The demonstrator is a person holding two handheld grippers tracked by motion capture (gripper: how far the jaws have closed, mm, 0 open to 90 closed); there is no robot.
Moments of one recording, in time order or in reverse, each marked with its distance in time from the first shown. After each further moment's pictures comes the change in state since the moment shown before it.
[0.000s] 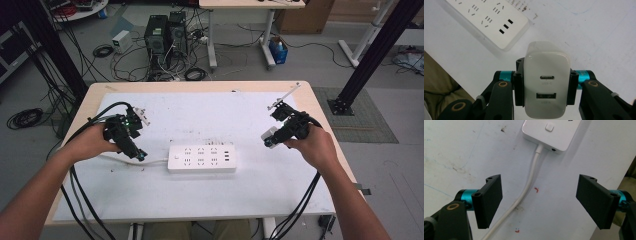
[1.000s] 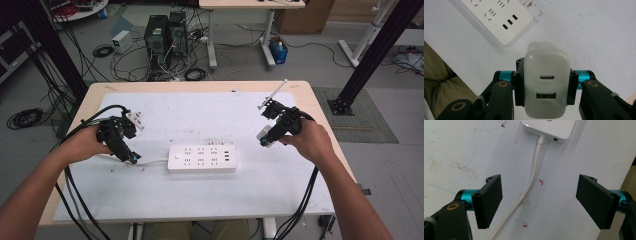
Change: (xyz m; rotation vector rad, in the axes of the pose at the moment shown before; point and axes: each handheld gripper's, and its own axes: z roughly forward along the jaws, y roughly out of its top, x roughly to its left) left arm 0.003 -0.012 -0.001 -0.006 0.019 0.095; right arm 0.013 0.022 0.002 0.081 -0.004 -0.098
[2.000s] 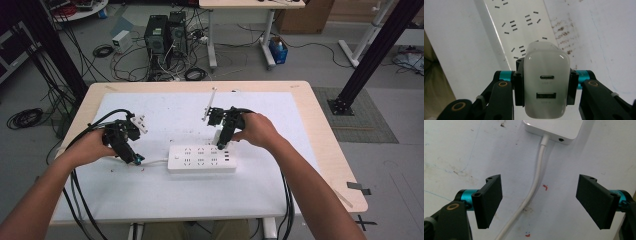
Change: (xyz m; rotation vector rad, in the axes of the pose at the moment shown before) left arm 0.003 -0.003 0.025 -0.006 -0.004 0.011; right arm 0.057 0.100 0.081 0.128 0.089 -0.406
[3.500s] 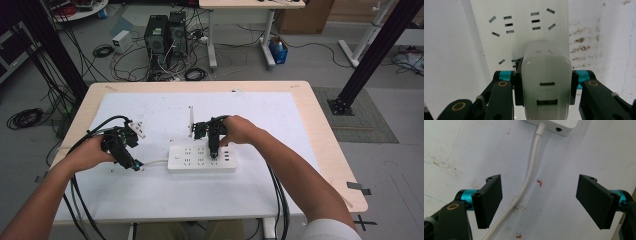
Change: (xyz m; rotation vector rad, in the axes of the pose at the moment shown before) left arm -0.002 -0.014 0.014 -0.014 -0.039 -0.053; right arm -0.006 0.034 0.064 0.201 0.047 -0.204
